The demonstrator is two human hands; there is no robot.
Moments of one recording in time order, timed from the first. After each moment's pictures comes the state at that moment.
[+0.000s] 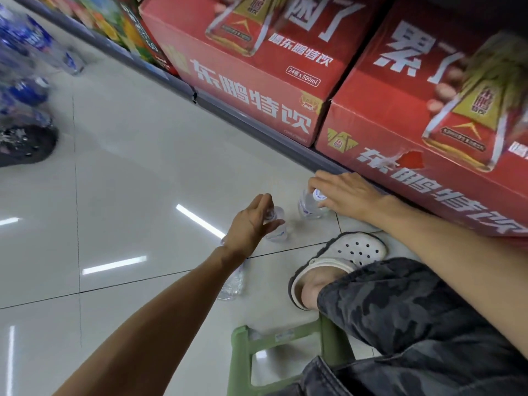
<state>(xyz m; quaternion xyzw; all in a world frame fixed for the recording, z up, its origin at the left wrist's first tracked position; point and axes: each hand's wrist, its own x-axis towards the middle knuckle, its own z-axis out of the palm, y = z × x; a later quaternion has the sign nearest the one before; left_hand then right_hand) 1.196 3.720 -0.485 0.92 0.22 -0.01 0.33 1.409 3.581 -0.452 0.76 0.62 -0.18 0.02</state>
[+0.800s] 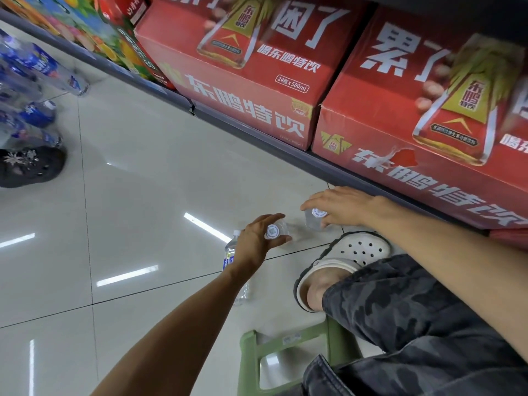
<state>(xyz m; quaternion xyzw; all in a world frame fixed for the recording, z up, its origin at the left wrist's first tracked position) 1.185 3.701 -0.497 0.85 0.31 -0.06 0.43 1.404 3.581 -0.452 0.71 0.60 -0.37 0.07</state>
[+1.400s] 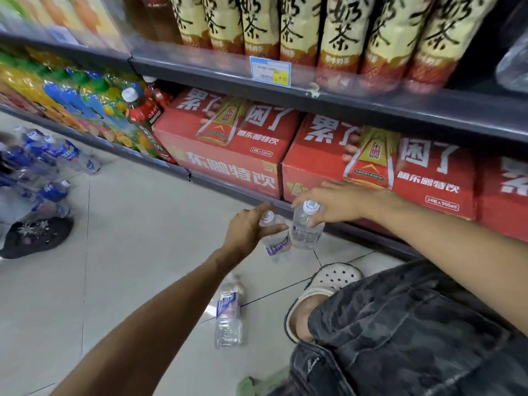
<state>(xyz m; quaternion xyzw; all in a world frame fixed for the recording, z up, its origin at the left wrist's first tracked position) 1.256 3.709 -0.352 0.93 0.16 0.01 0.32 1.424 3.538 -0.294 0.79 0.54 -0.29 -0.06</state>
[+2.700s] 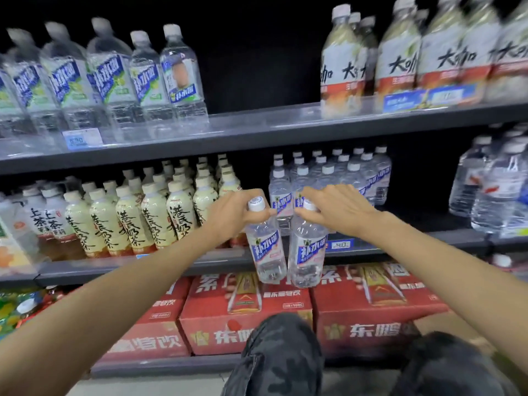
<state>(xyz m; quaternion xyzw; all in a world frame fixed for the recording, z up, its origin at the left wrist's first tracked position) 1.414 3.514 -0.019 0.94 -0.19 0.21 0.21 1.431 3.265 -0.018 0.90 0.32 0.29 0.02</state>
